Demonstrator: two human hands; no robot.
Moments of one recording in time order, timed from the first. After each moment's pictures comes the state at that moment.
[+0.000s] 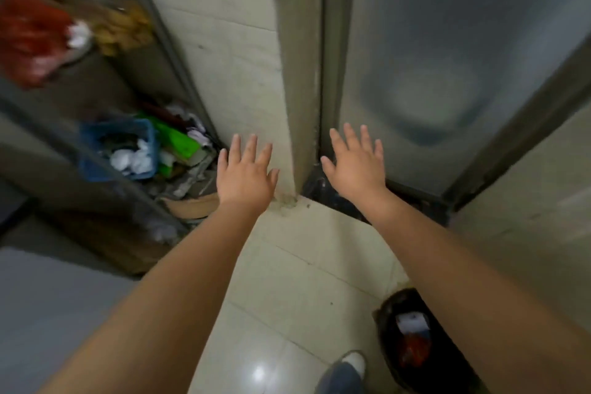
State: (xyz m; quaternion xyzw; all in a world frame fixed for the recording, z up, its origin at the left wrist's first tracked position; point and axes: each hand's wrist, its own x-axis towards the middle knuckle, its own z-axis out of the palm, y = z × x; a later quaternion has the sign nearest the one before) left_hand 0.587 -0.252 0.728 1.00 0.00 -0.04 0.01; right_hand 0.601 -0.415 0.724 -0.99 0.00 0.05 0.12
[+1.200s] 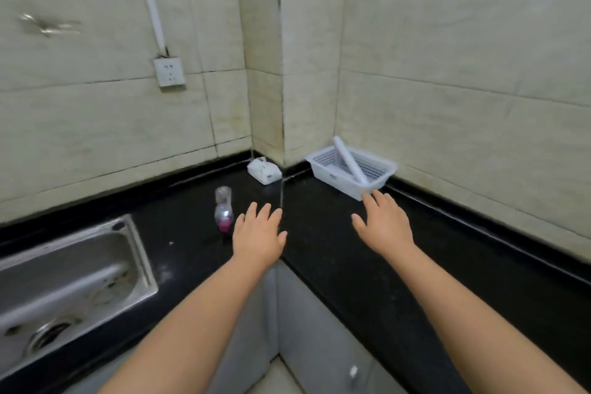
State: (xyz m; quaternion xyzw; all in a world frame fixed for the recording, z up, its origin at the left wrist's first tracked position) left_hand -0.191 0.514 0.863 0.59 0.81 0.05 -0.01; right_hand -0.006 0.588 0.884 -0.58 -0.81 0.05 0.12
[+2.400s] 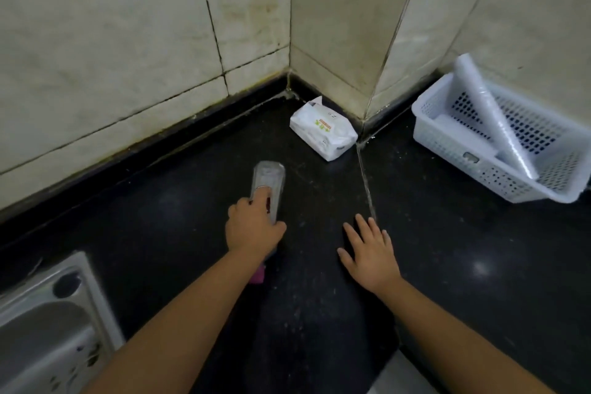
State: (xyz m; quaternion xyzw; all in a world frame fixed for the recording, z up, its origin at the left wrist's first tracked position) left_hand -0.517 0.798 0.713 0.47 0.84 0.12 0.24; right_hand -0.326 0.831 0.665 -0.56 -0.79 0.21 -0.12
